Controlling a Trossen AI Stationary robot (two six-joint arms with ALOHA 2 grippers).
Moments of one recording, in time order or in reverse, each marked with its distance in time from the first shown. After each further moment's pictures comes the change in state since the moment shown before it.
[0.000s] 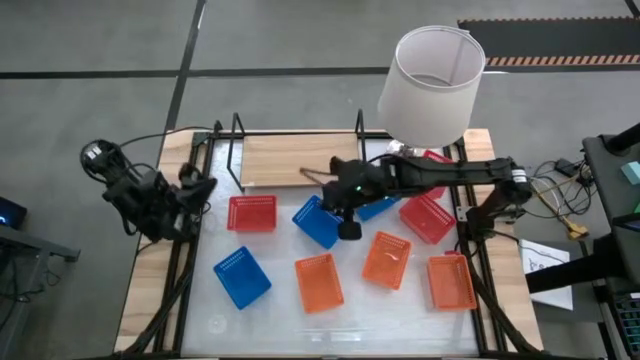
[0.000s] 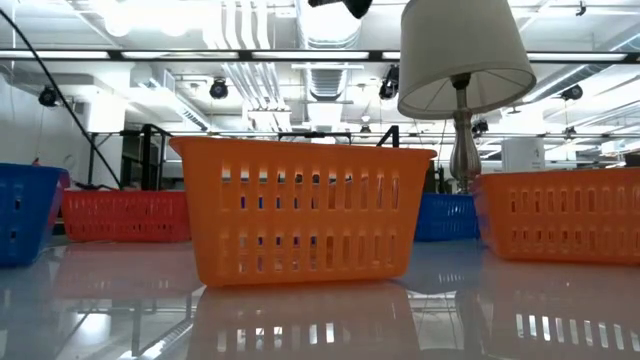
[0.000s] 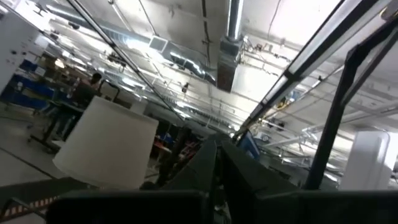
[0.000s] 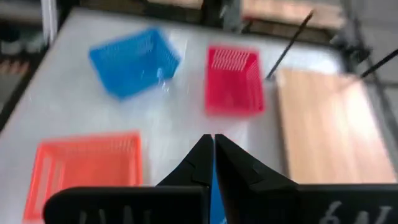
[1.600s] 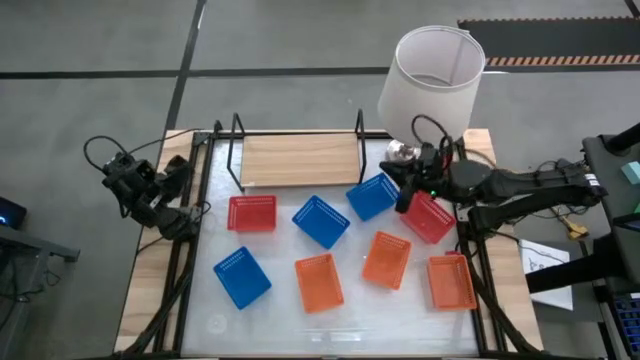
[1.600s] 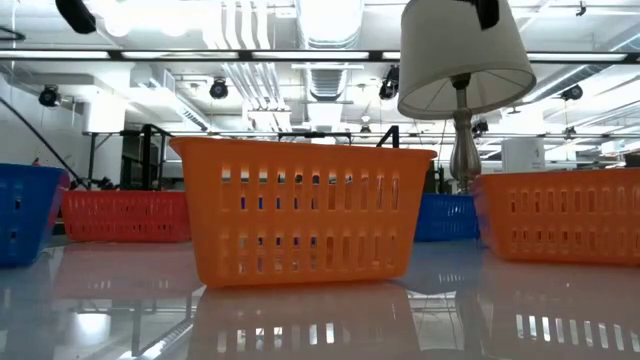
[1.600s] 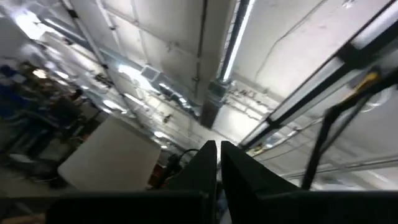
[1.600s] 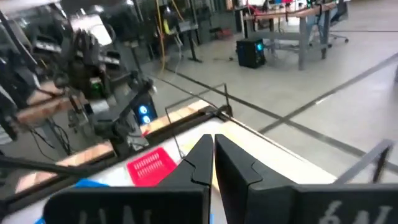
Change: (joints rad) left arm 0.000 -0.486 -0.310 0.023 0.065 0.021; right arm 0.035 -0.756 -0.826 0.641 0.540 0.418
